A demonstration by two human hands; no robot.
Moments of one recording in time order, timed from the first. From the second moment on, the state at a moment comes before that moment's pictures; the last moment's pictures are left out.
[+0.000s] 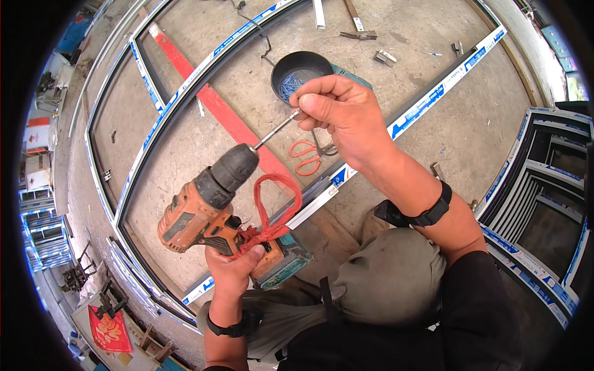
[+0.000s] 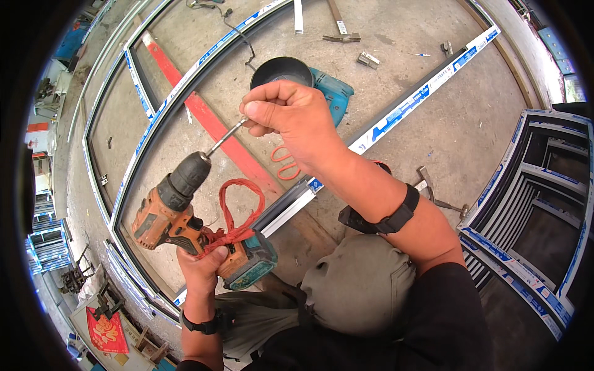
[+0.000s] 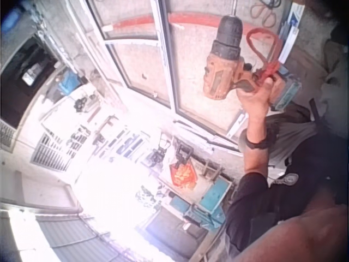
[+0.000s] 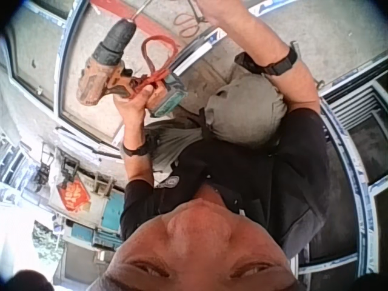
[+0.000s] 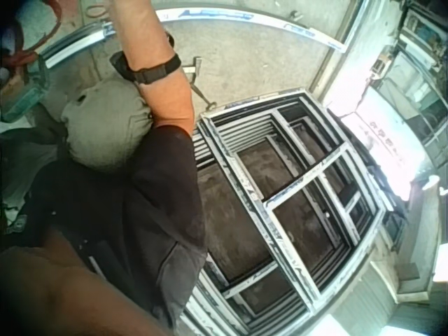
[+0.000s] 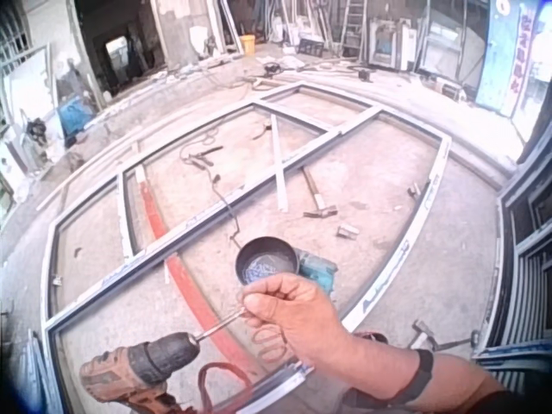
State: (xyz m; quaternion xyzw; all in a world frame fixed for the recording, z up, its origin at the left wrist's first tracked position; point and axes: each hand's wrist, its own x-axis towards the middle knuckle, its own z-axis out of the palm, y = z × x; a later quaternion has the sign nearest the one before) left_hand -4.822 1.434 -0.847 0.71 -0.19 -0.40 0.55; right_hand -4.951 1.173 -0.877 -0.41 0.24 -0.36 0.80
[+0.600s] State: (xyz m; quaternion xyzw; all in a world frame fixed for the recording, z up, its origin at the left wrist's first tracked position) left_hand -4.842 1.429 -0.860 0.70 -0.19 -0.39 0.57; right_hand -4.969 1.166 -0.883 -0.32 0.14 -0.34 0.87
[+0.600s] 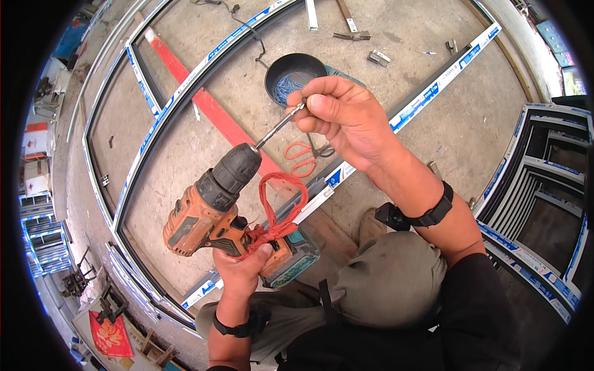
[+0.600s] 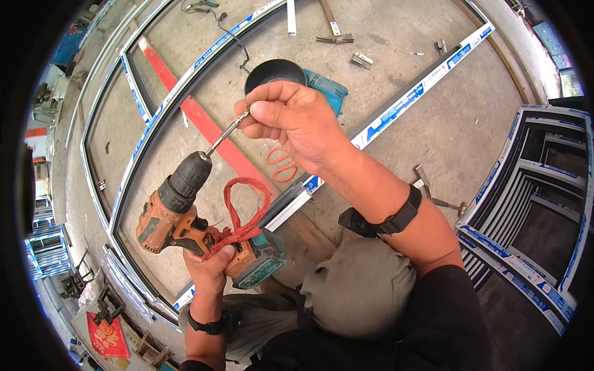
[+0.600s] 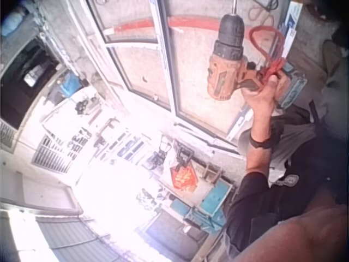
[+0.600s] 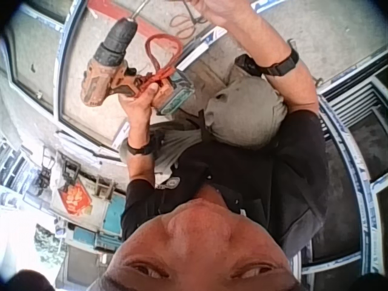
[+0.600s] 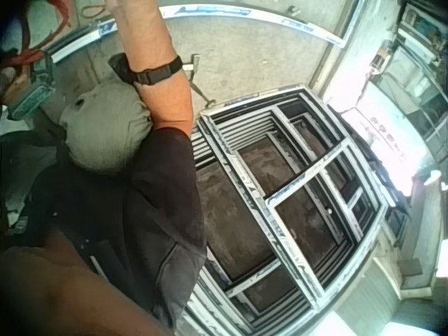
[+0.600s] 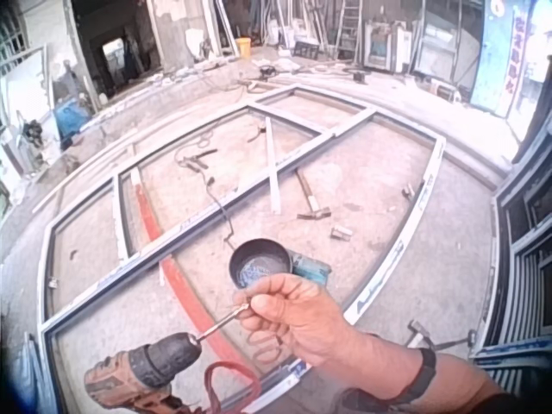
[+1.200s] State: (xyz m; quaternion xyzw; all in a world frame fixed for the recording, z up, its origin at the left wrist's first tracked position) left_hand -4.853 1.425 -0.868 0.73 -0.24 -0.35 0.54; right_hand -4.975 1.152 -0.872 -0.40 0.23 -0.26 0.85
